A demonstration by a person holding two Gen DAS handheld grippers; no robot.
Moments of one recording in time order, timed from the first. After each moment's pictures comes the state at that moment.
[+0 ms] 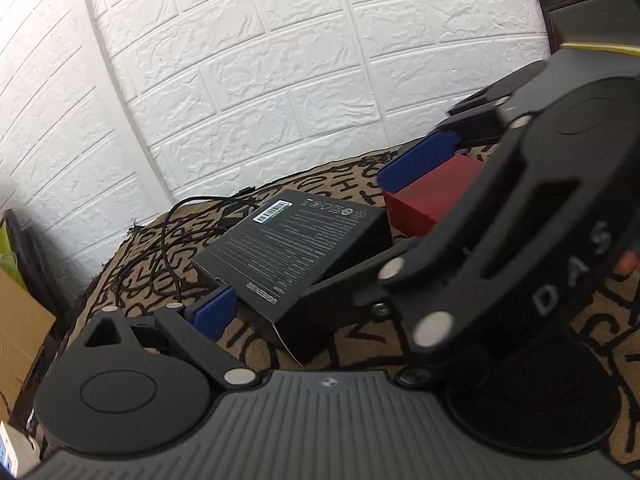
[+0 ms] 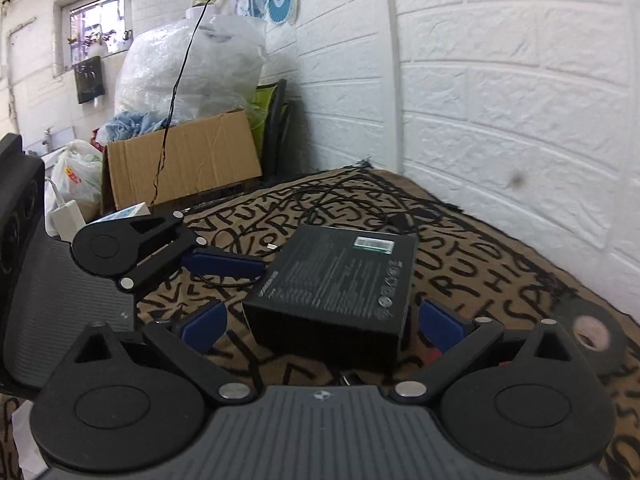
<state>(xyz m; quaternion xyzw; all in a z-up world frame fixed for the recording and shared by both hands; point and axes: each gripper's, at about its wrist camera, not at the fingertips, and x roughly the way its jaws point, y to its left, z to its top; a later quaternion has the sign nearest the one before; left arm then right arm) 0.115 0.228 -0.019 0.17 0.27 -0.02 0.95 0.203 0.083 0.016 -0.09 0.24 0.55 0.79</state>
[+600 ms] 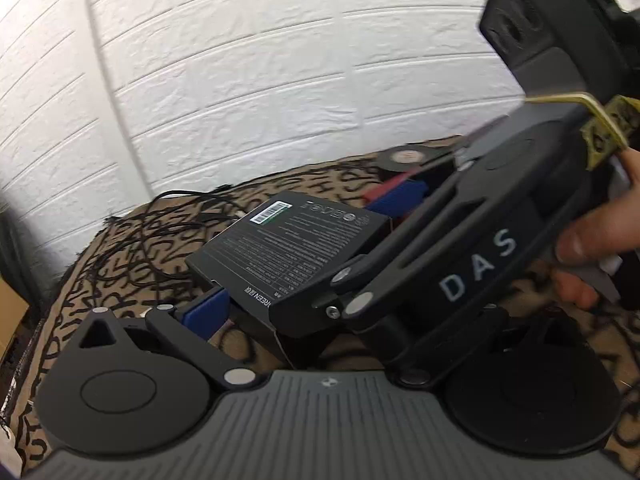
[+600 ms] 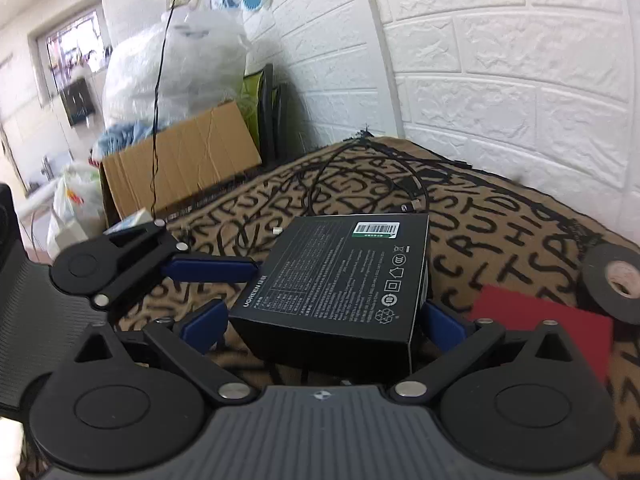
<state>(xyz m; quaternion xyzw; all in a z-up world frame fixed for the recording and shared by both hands) 0.090 0.219 -0.015 0.14 0.28 -0.07 0.95 0.200 0.079 0.007 -0.06 0.30 0.54 0.78</state>
